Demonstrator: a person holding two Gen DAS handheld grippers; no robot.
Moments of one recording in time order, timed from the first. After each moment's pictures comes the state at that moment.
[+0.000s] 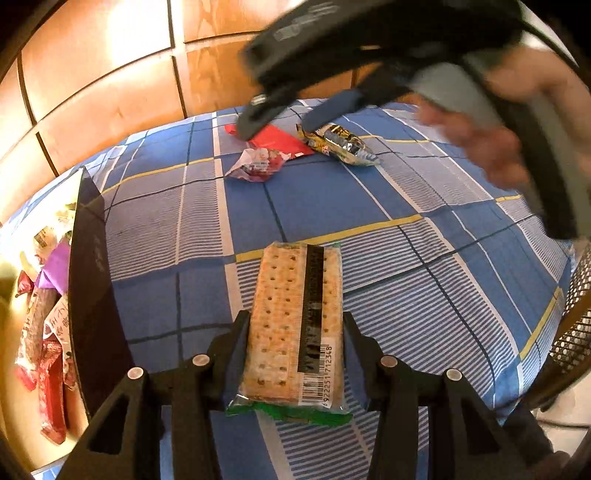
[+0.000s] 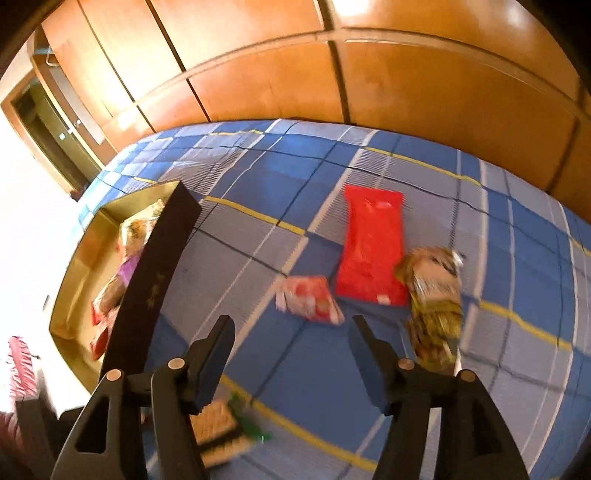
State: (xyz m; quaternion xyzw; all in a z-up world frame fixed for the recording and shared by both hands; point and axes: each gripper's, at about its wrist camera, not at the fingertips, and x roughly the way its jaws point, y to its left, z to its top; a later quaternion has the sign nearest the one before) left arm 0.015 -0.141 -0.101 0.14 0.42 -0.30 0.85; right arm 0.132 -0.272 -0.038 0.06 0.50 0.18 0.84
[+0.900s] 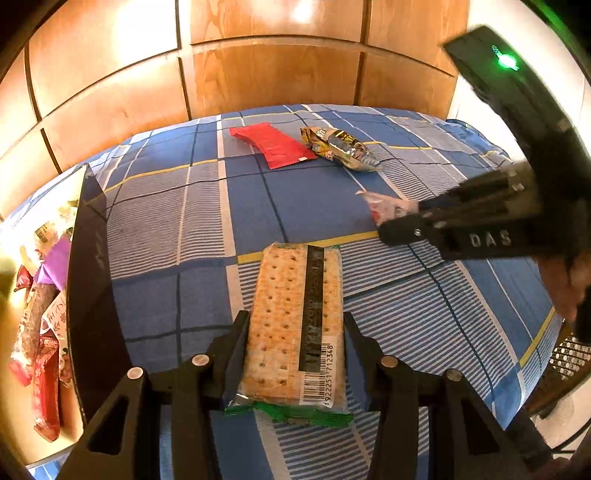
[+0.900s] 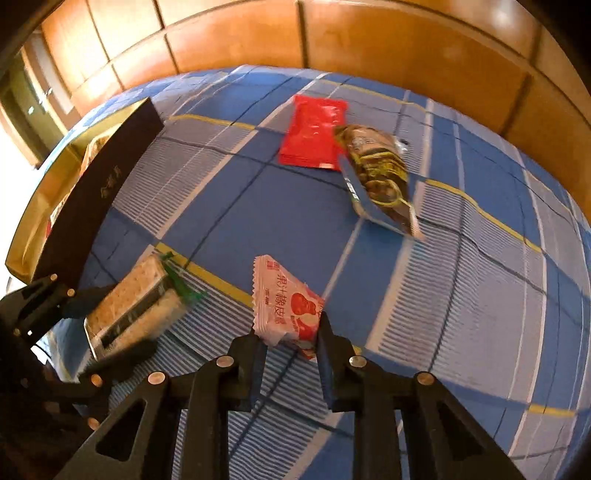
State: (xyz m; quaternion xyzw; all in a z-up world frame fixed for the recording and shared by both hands) left arm 0.013 -0.140 -0.102 0.13 0.42 -0.29 0.85; right arm 0.022 -0.301 -0.082 0.03 0.52 0.10 0.85
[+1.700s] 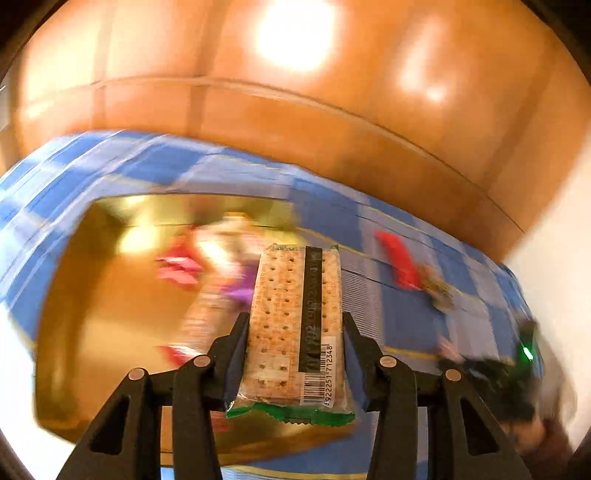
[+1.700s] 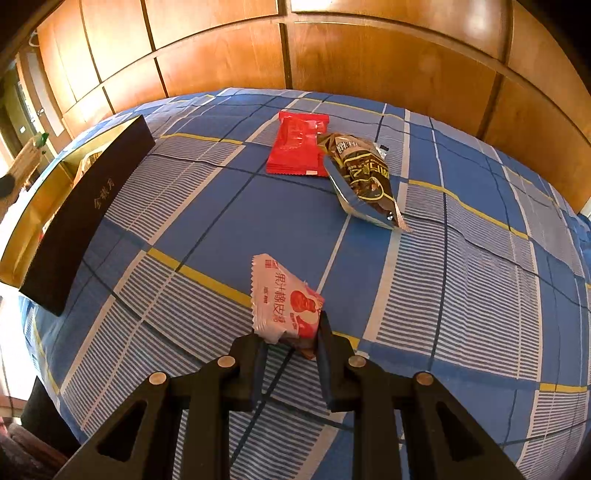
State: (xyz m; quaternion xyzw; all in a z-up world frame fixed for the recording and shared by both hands) left arm 0.064 0.042 -0.007 -0.11 0.41 -0.13 0.89; right arm 0.005 -0.296 -0.087 0.03 0.48 0.07 0.87
